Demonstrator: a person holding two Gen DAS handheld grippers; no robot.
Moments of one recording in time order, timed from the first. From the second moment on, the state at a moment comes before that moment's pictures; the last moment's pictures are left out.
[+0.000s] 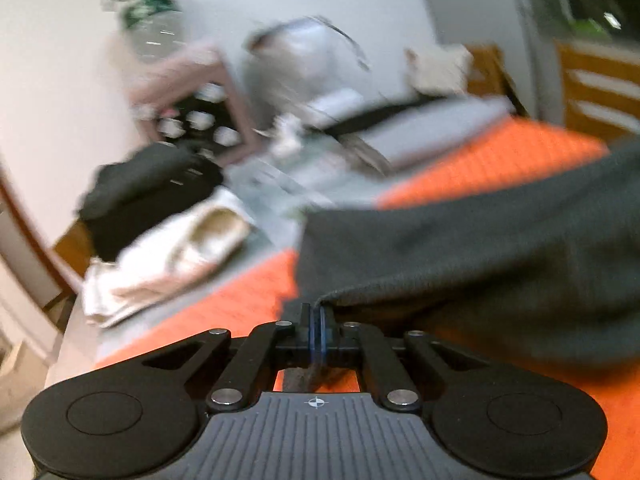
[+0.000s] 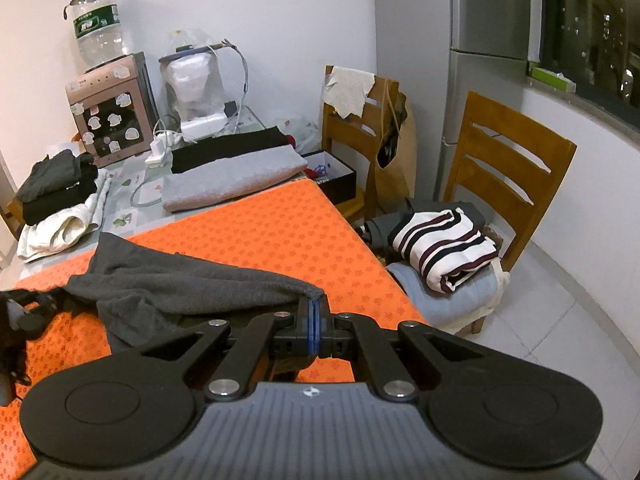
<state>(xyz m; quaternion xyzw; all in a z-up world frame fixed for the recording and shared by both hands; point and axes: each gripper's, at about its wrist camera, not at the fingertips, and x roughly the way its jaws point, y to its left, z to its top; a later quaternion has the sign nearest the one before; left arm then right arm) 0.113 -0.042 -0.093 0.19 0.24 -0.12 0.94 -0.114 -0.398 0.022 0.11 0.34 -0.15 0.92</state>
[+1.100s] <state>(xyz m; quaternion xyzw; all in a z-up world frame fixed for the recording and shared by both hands) -0.076 0.066 0.313 0.03 -0.11 -0.17 0.98 -0.184 -0.383 0.347 -0.11 -0.03 -0.13 0.98</state>
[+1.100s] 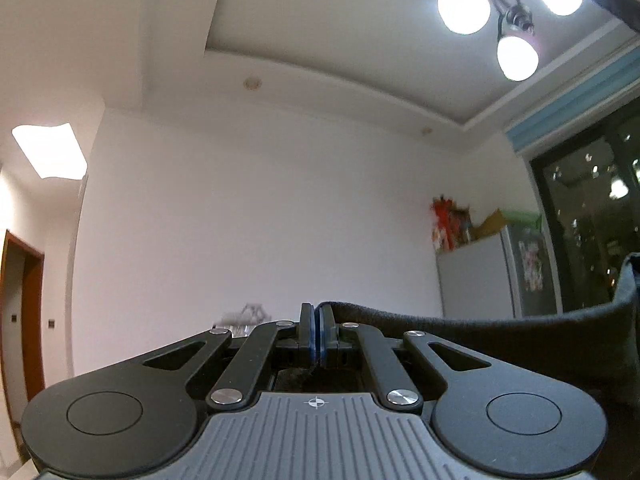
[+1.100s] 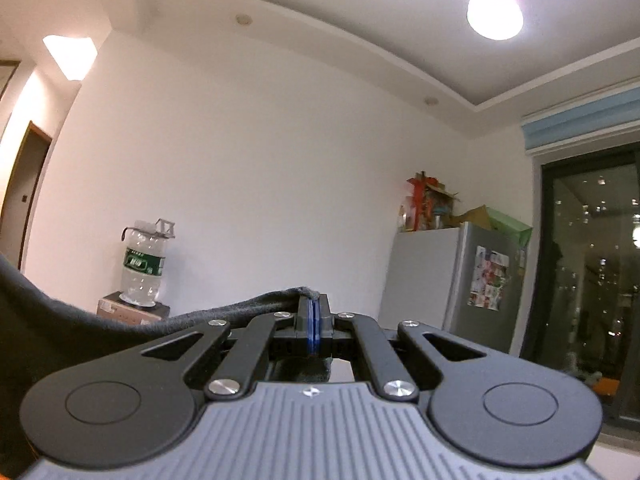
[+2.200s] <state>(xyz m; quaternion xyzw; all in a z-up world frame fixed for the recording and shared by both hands) 0.098 0.100 -0.026 0.16 0.34 0.00 0.93 0.125 -0.310 -0.072 -0.08 0.43 0.03 0.90</state>
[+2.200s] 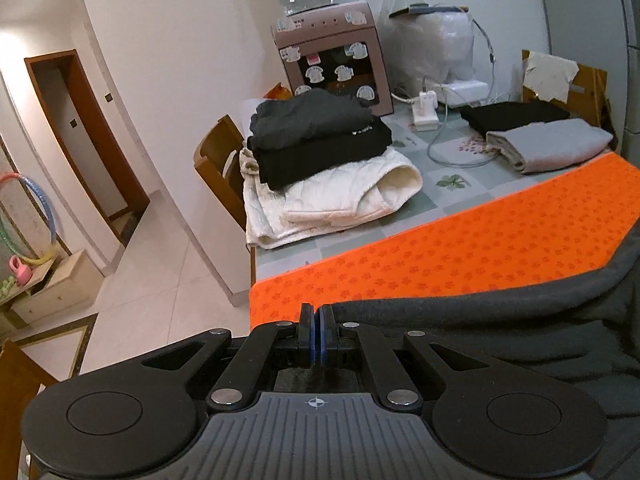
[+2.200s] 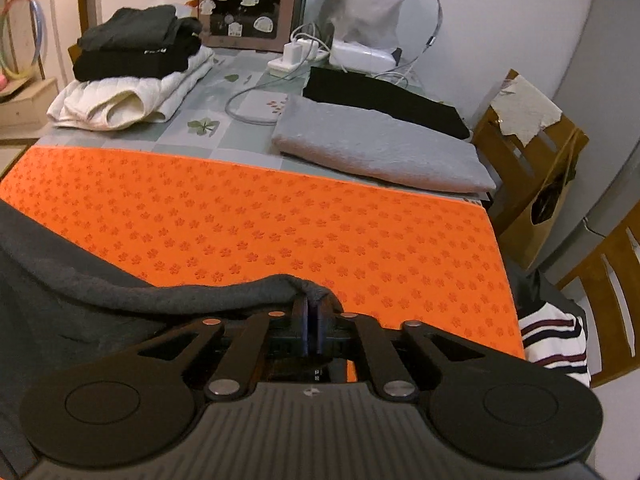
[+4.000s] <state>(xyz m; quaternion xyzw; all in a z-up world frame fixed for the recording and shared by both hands) -0.030 -0.165 -0.109 0.21 0.43 -0.37 0.80 -0.186 -0.315 -0.096 0.11 0.46 -0.07 0.88</state>
